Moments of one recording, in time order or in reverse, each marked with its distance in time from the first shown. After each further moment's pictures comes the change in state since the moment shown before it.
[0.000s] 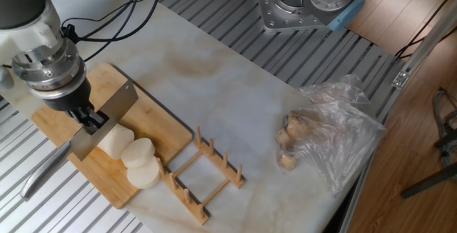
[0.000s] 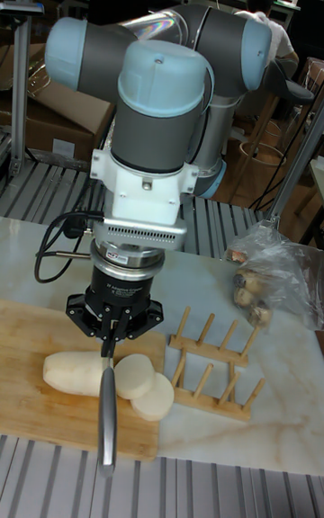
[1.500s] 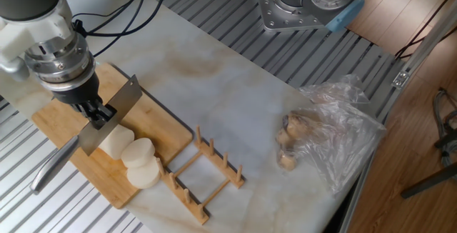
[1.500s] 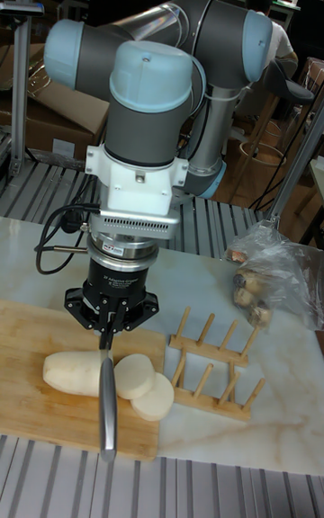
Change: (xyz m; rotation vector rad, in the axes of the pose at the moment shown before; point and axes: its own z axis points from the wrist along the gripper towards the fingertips) arm 0.016 -0.002 0.009 -0.011 -0.019 -0.021
